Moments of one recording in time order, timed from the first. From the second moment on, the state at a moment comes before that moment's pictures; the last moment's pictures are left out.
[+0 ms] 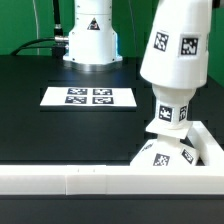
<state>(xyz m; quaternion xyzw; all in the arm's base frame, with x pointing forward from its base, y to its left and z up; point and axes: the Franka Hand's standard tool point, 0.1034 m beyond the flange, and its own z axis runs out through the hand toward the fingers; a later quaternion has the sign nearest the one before) 0.623 0.108 0.208 -0.99 0.00 0.07 0.07</state>
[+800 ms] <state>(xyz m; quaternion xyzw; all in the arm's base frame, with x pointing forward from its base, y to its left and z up) 0.618 0.105 0.174 -0.99 0.00 0.08 0.07</state>
